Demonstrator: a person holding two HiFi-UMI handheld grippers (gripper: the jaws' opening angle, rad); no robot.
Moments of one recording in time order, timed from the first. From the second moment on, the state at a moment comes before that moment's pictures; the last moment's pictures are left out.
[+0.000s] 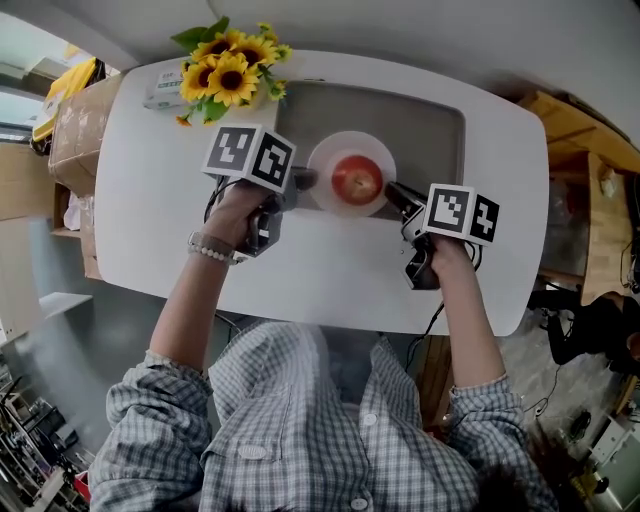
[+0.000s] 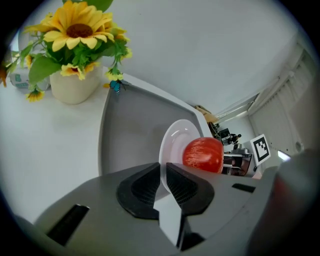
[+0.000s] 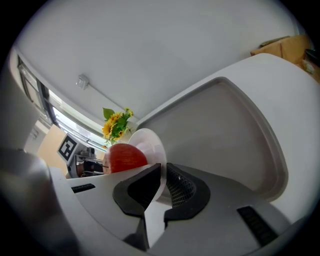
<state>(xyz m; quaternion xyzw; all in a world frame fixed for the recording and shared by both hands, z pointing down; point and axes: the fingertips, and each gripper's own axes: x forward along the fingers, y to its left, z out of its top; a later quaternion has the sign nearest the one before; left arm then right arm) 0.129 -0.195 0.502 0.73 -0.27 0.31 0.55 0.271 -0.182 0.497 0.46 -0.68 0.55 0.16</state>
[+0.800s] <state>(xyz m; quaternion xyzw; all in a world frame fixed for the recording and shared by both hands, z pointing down) 0.136 -0.215 0.539 0.71 -0.26 0.34 0.56 0.275 -0.204 0.525 0.48 -0.66 0.53 0.20</state>
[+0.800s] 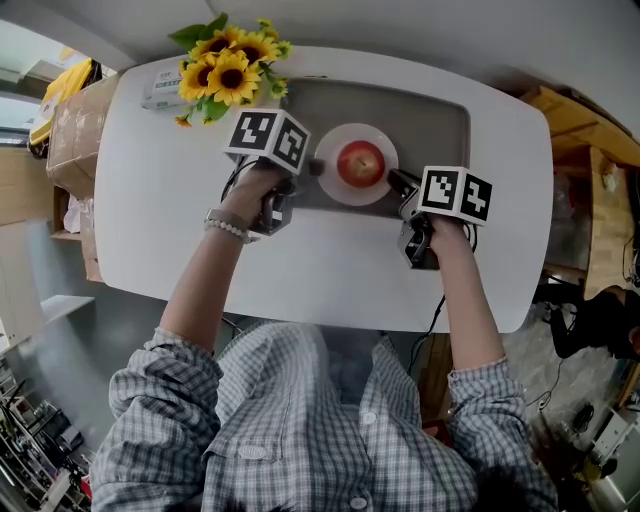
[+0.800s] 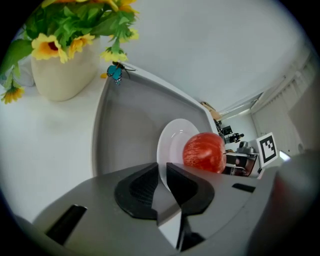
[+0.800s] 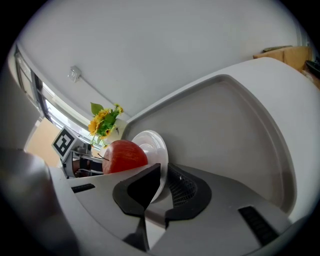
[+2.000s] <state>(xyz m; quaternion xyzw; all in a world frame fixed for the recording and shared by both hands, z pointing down) 0.073 -0.195 0.365 0.85 -0.38 0.14 0.32 0.279 -0.166 0.365 0.60 -0.75 0.24 0.11</state>
